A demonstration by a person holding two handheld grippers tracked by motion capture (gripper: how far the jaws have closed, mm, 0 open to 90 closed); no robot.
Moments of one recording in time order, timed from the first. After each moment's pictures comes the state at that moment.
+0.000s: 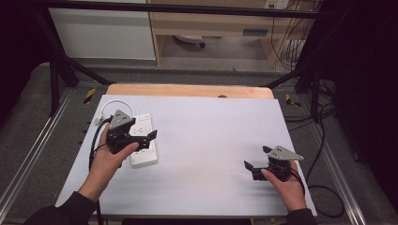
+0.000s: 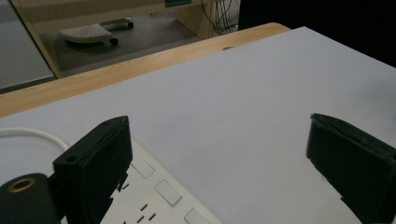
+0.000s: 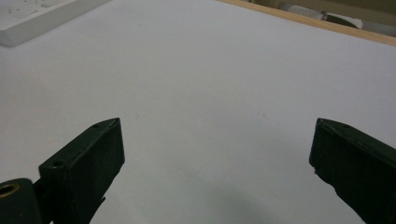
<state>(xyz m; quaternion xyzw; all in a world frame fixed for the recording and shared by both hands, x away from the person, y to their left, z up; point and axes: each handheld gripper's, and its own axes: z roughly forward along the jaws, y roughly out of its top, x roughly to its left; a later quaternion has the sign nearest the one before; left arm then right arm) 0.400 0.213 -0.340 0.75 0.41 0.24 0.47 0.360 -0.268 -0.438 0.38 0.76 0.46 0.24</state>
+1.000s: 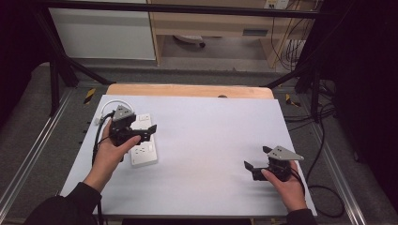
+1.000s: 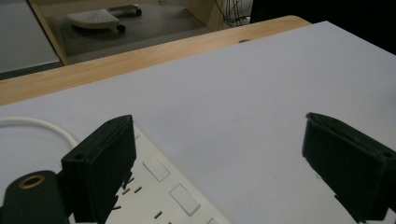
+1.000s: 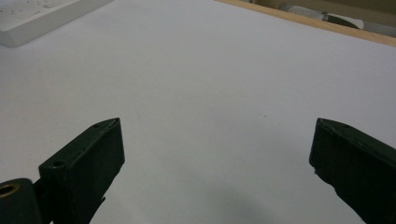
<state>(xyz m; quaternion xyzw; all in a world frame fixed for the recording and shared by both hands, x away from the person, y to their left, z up) 0.426 0.216 -0.350 0.75 0.43 0.23 0.45 0.360 -0.268 -0.437 0.38 0.76 0.46 0.24</state>
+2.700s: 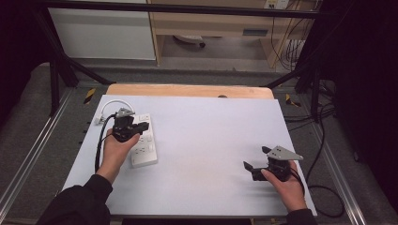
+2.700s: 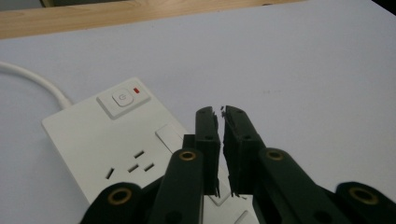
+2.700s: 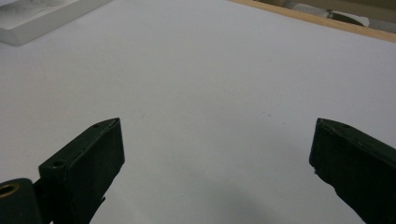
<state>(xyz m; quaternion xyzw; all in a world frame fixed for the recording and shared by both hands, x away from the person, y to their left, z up) 0.459 0.229 -0.392 0.75 0.48 0.17 0.42 0.360 -0.267 -0.437 0.38 0.77 0.46 0.23</state>
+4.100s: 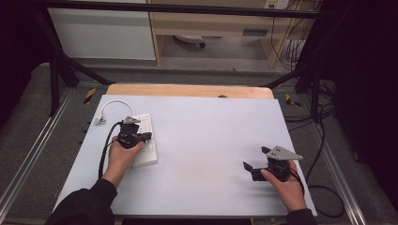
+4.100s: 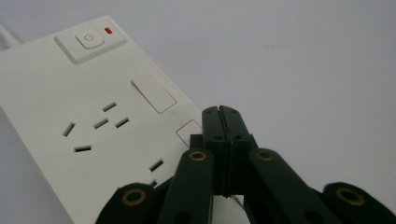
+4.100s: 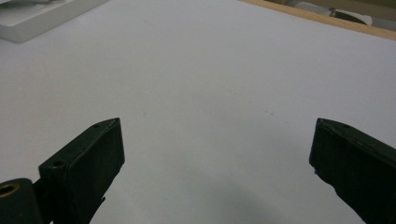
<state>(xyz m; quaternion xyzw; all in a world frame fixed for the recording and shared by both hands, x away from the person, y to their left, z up) 0.457 0.222 -0.424 0.77 0.49 0.13 0.38 0.360 -0.266 -0.438 0.38 0.77 0.46 0.23</state>
